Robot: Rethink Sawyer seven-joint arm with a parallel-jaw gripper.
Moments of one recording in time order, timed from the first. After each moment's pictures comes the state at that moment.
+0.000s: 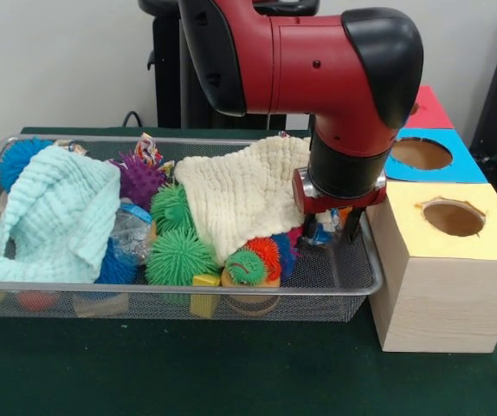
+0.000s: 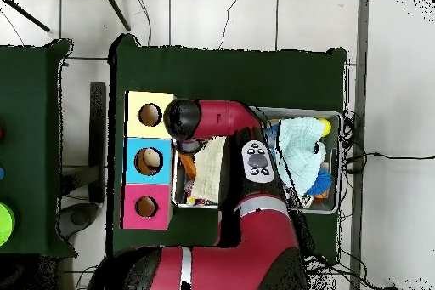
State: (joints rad) arm -0.16 -0.35 0.10 1.29 -0.14 0.91 1.57
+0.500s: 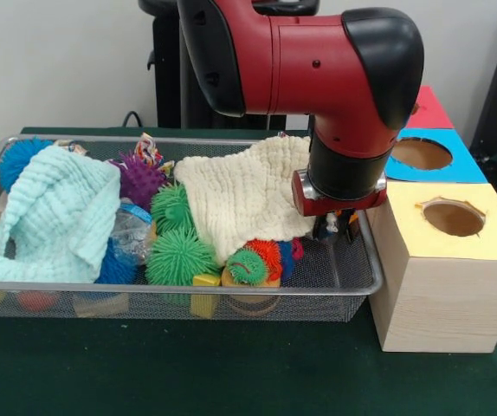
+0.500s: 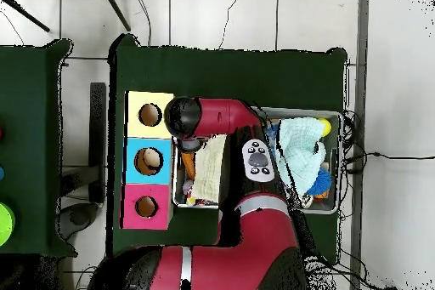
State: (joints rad) arm -0.16 -0.34 0.10 1.27 -0.15 0.91 1.57
